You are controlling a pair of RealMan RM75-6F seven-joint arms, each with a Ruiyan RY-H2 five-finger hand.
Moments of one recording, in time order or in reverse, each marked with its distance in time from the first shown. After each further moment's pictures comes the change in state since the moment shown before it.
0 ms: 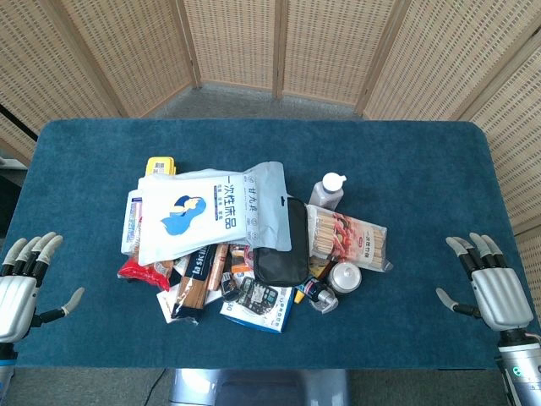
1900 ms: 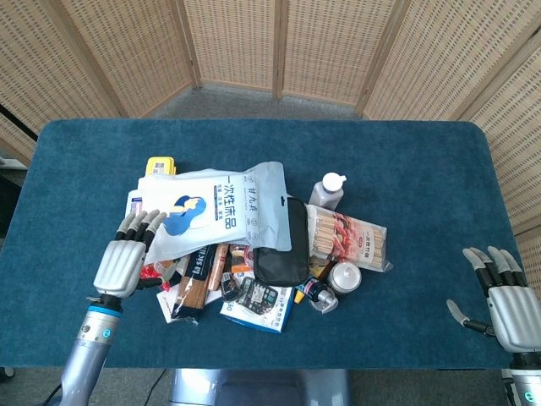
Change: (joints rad) left arm -0.307 -0.333 -0.158 -0.183 -0.362 -0.218 0.486; right arm -0.093 0.031 -0.030 -0.104 -0.009 0.103 -0.034
